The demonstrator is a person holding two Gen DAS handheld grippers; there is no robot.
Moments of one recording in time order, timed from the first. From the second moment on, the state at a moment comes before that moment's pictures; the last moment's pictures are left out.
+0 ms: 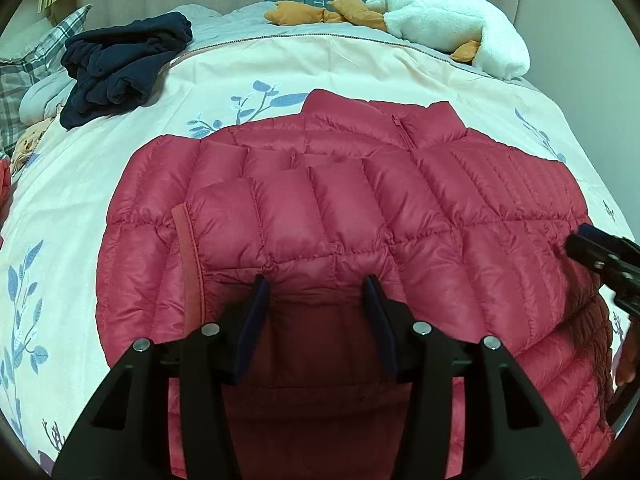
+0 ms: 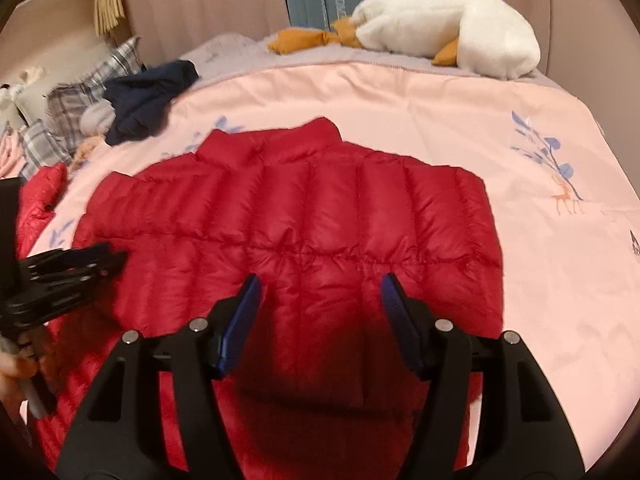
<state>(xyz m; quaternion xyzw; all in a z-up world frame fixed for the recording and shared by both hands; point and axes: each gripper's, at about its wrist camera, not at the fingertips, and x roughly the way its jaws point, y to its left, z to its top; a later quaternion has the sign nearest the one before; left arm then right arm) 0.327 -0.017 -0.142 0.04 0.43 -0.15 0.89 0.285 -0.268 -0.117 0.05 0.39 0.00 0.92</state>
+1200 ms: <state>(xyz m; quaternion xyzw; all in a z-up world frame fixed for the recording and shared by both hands) 0.145 0.092 -0.133 -0.03 0.46 -0.12 0.88 0.066 -0.318 -0.128 0.21 0.41 0.01 0.89</state>
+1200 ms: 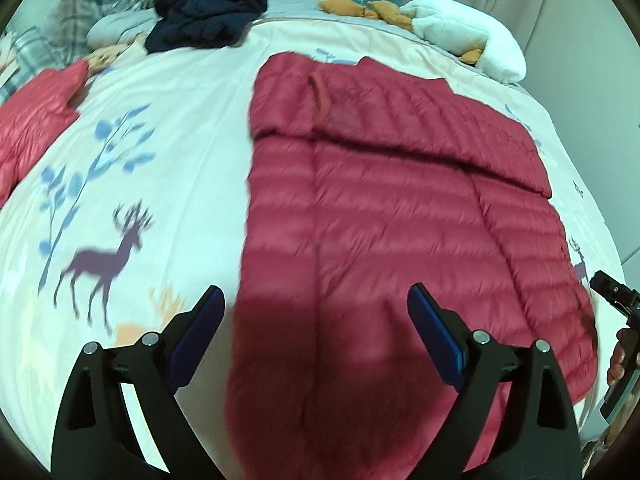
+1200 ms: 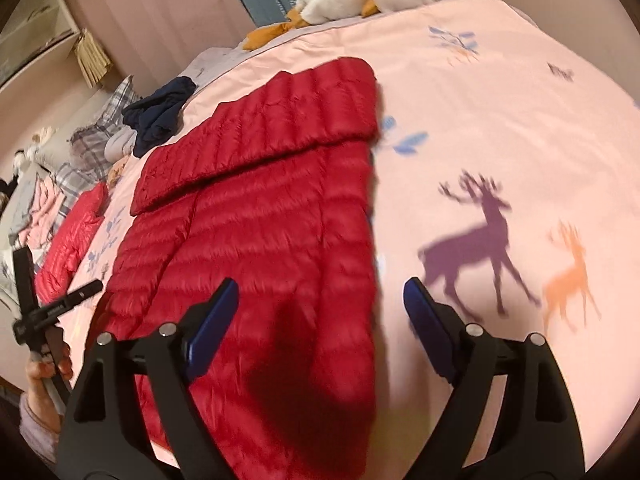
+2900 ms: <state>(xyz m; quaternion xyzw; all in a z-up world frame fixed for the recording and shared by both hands) 0.095 0.137 -0.191 -0.28 0.50 -0.30 0.76 0.036 -0.275 -0.166 0.30 0.45 0.16 0.83</state>
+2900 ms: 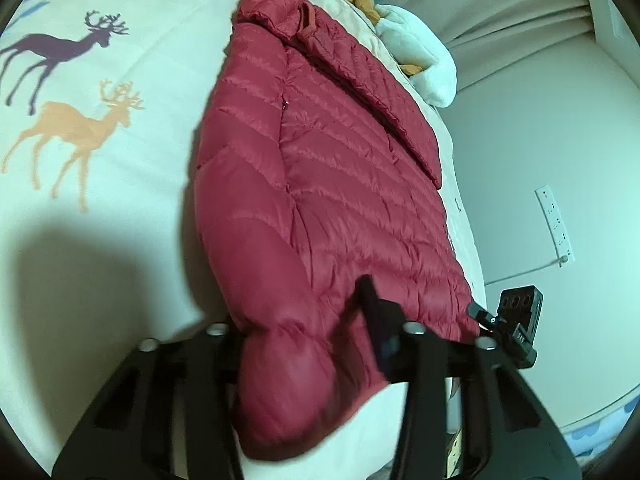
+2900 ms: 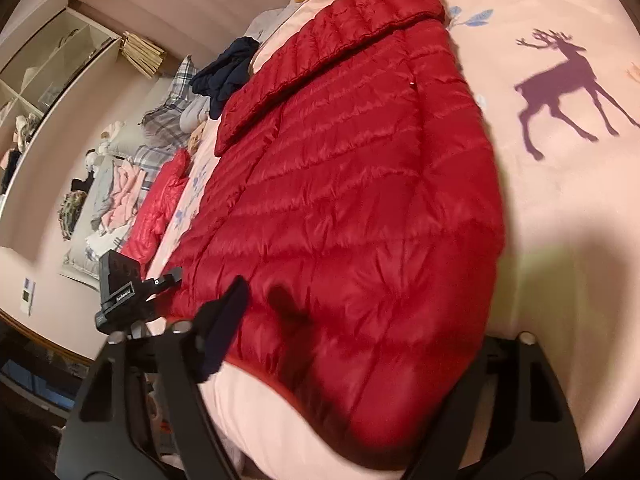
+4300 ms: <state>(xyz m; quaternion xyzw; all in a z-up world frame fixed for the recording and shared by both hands) 0.026 0.126 -0.023 -0.17 0.31 -0.38 0.85 -0.045 -0.274 -0.018 0.22 0.23 0.27 0.91</state>
